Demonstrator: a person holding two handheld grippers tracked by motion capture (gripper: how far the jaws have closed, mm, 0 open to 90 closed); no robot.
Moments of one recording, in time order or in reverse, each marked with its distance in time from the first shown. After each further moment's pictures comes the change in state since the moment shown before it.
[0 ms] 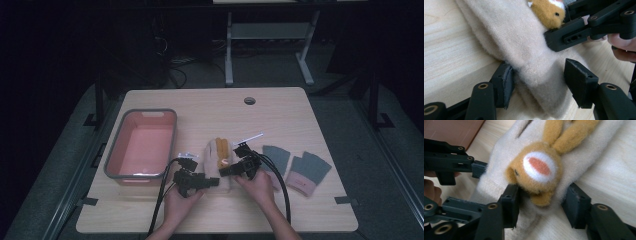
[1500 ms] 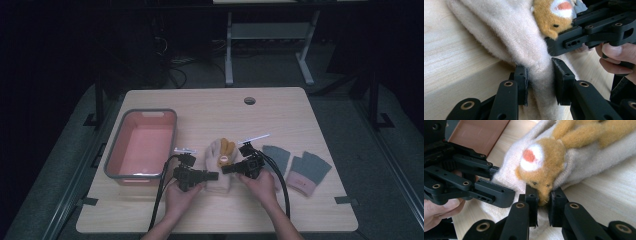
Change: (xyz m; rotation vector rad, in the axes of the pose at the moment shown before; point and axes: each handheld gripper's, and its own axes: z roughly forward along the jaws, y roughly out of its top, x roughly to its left) left arm 0.009 0.010 -0.001 -0.032 -0.094 -0.057; right arm -0.005 -0.004 -0.010 -0.064 0.113 0.028
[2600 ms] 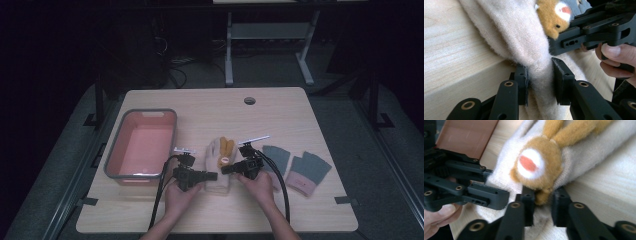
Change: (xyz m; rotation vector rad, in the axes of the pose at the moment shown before) left arm 0.008 -0.001 0.003 0.017 0.000 -0.039; right arm -0.006 -0.002 0.008 0.008 -0.016 0.088
